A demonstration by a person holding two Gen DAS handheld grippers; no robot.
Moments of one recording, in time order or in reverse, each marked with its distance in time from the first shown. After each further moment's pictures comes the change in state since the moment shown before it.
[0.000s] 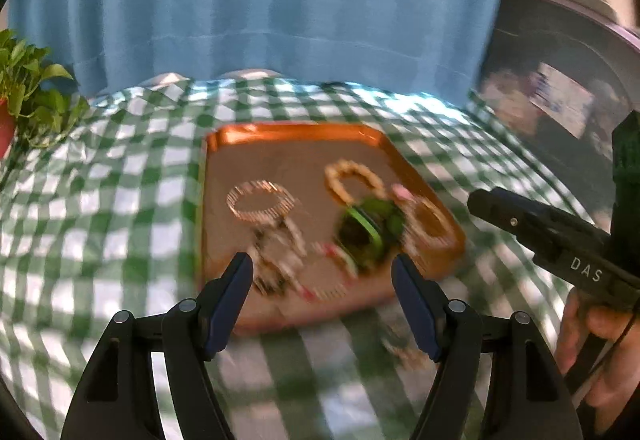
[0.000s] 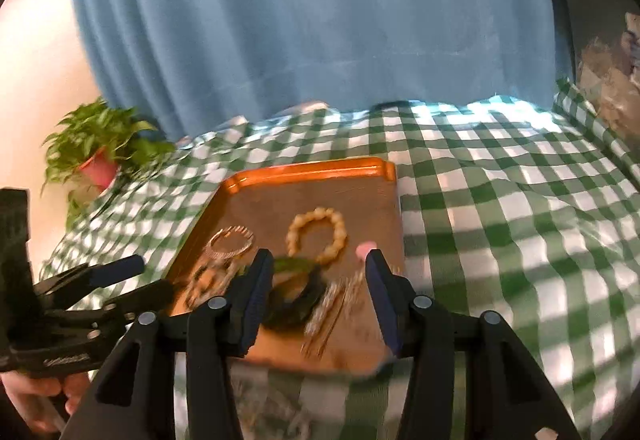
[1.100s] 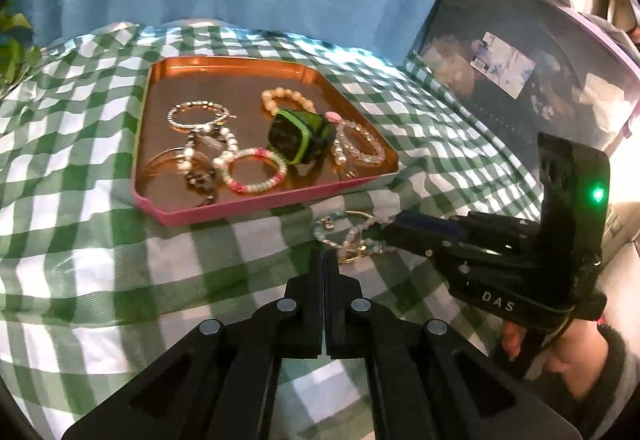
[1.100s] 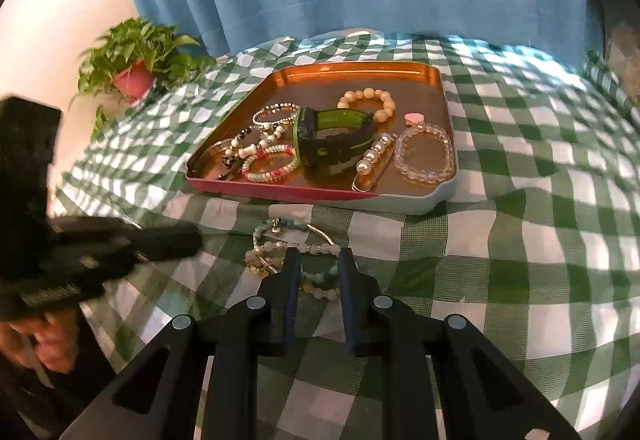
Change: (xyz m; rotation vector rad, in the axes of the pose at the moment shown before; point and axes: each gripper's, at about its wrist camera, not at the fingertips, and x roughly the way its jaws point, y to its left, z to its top) left arm -0.009 0.000 -0.049 -0.021 0.122 -0.228; right arm 0.005 0.025 -0.077 -0.158 0.198 0.065
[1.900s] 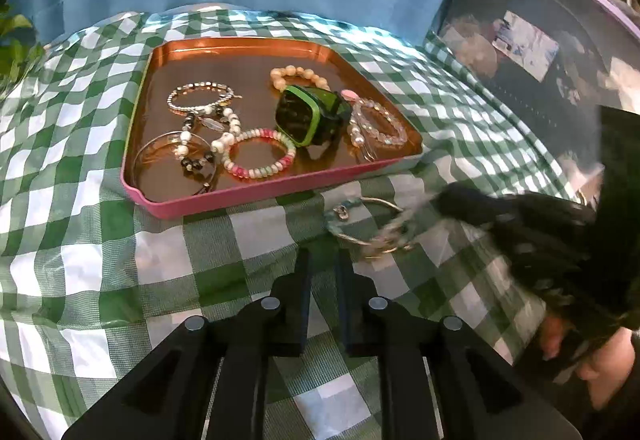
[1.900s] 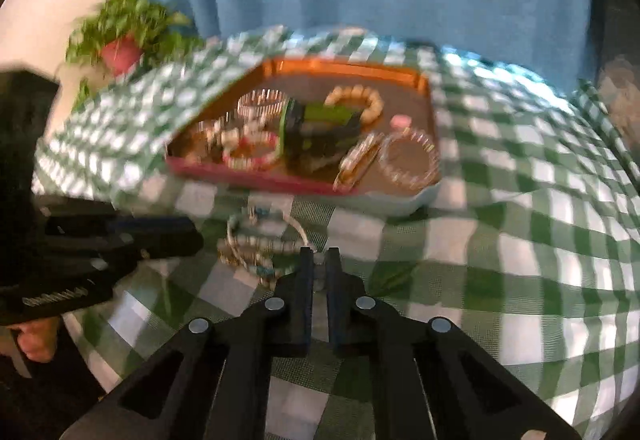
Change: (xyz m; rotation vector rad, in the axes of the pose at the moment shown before) left arm 0.027 -0.005 0.002 -0.005 0.052 0.082; right arm -0.018 -0.002 0.002 -0.027 -0.046 -0.077
